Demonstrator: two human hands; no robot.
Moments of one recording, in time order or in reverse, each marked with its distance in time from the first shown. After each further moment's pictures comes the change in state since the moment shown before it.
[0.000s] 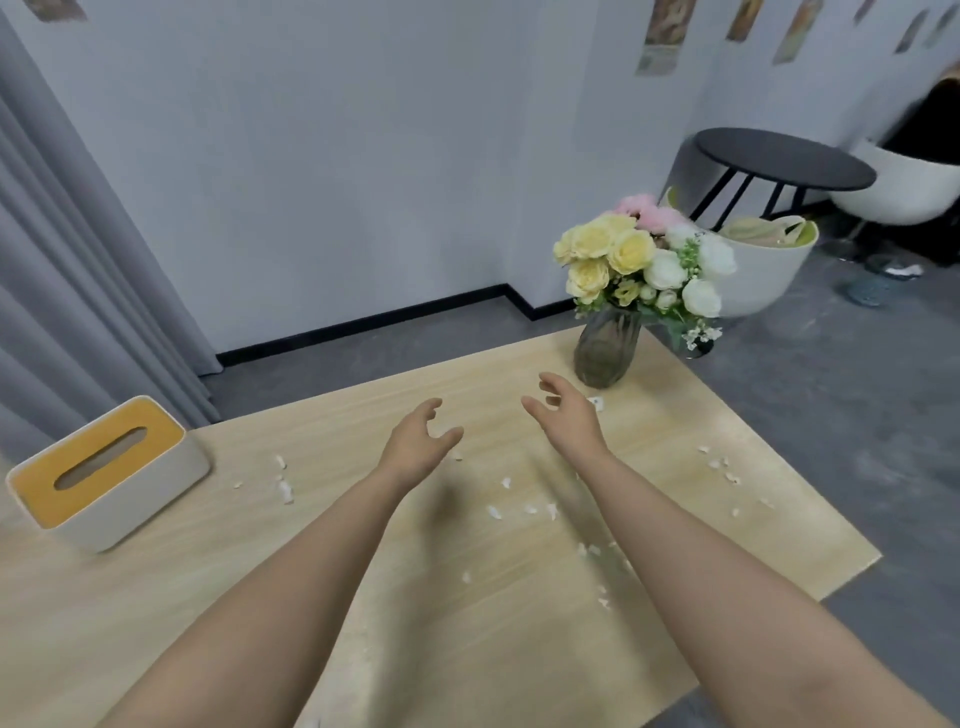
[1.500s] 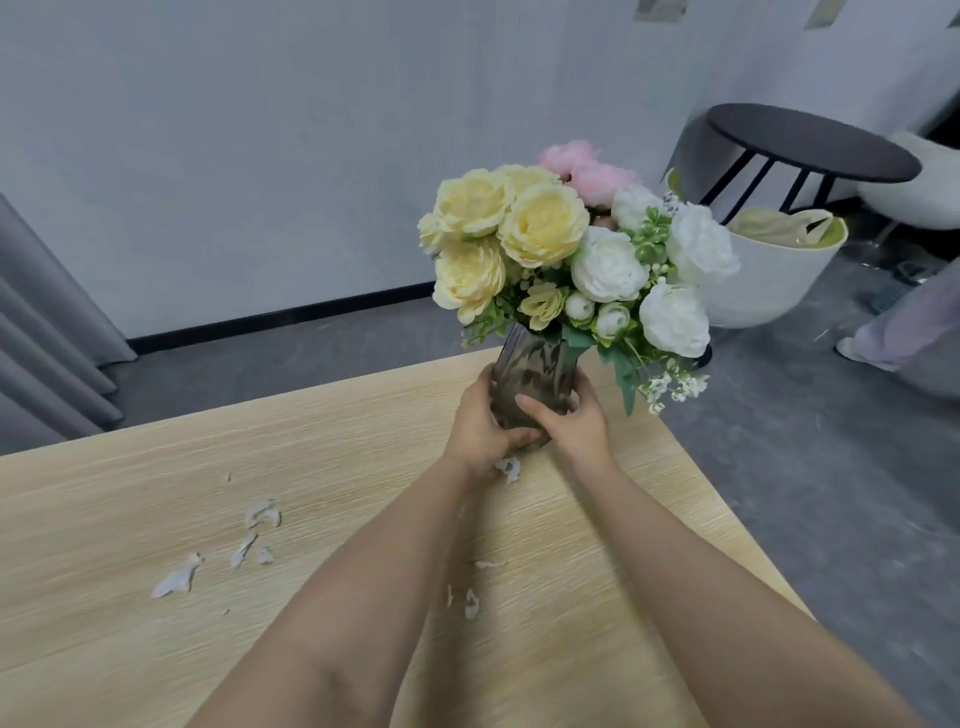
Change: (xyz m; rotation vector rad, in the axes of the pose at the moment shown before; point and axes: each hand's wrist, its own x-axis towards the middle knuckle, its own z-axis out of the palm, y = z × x) left_hand 0.237 0.080 0.266 -0.320 -0.015 0.253; right_hand 0.220 0.151 -0.096 0.263 0.080 0.080
